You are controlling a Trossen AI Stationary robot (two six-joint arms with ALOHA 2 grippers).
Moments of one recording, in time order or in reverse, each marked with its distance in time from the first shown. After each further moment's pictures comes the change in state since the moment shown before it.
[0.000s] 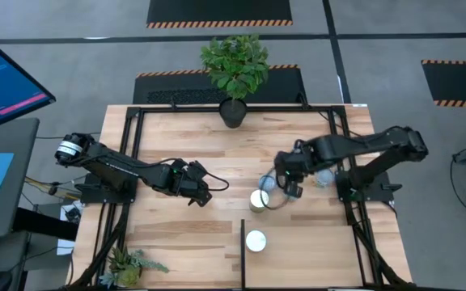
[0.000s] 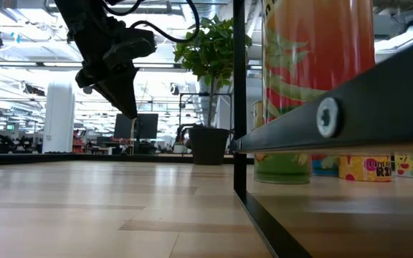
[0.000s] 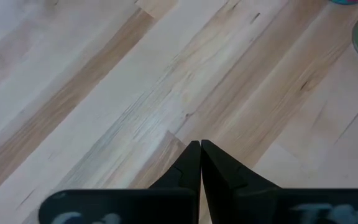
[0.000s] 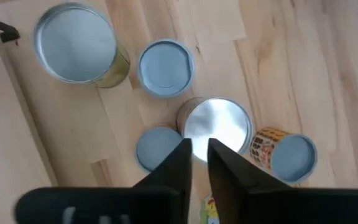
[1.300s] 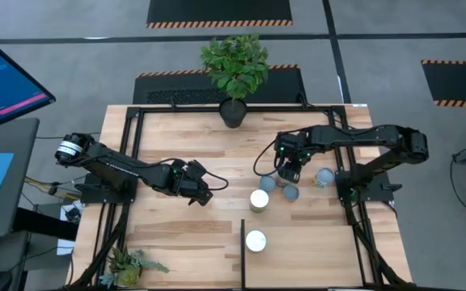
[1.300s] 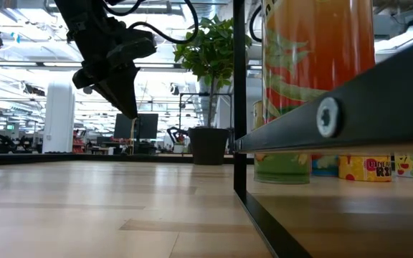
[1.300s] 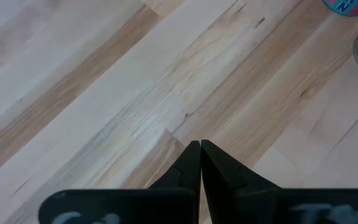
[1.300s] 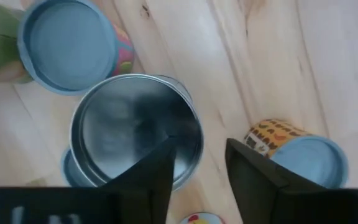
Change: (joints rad) left arm 0.000 0.000 0.000 0.000 0.000 -0.065; right arm -0.324 -0.023 -0.341 0.293 -0.178 -0.189
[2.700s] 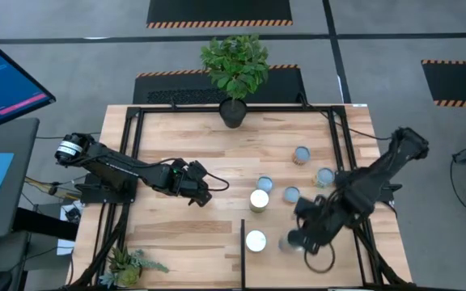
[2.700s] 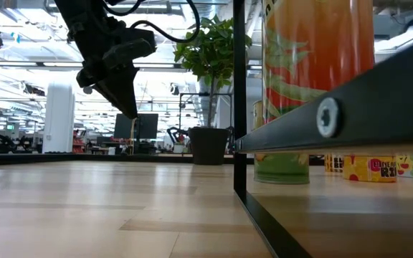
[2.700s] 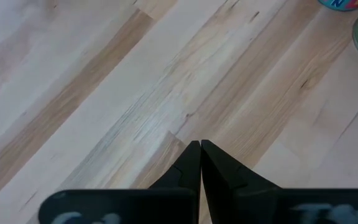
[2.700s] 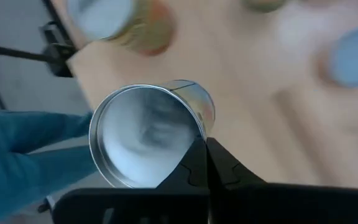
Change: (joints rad) left arm 0.000 0.000 0.000 0.001 0.001 0.082; right arm 0.907 0.004 0.323 -0.086 0.075 1.074
